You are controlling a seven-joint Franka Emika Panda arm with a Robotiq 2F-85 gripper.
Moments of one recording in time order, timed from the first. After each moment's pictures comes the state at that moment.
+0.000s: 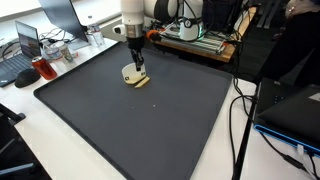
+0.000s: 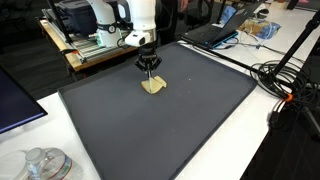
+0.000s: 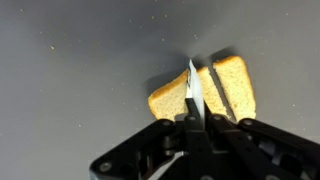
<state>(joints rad) 0.03 0.28 -0.12 -2.46 0.02 2.85 0.41</state>
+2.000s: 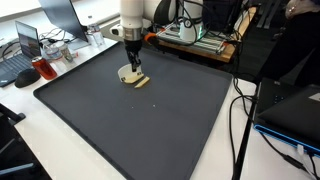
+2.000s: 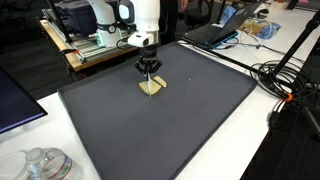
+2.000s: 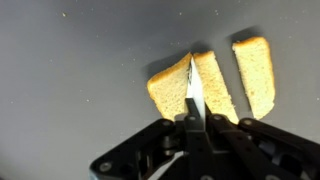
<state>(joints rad) 0.16 0.32 -0.26 -2.41 -0.16 2.85 0.53</state>
